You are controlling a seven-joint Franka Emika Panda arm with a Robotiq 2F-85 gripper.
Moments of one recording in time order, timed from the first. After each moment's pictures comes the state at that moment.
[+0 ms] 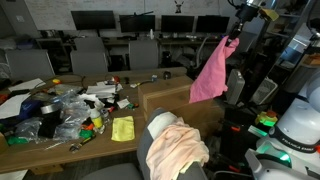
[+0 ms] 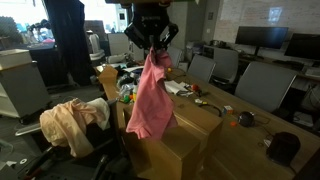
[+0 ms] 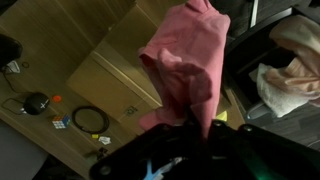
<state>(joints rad) -0.33 -0.71 -0.36 -2.54 -0.09 2.08 -0.80</state>
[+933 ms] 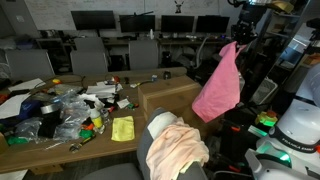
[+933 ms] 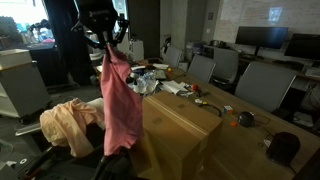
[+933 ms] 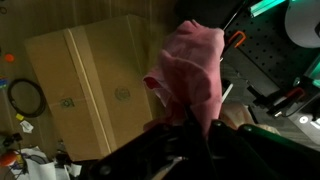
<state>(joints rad) -0.12 -0.94 -0.21 -2.64 -0.29 1.82 -0.94</state>
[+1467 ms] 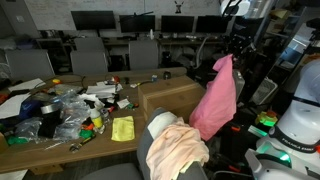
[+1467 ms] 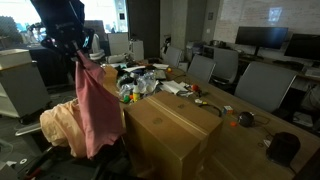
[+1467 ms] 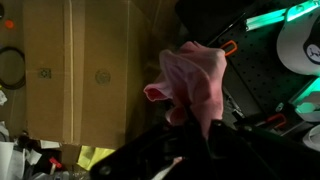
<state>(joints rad) 0.07 -0.96 -0.01 -2.72 -0.31 1.78 -0.86</state>
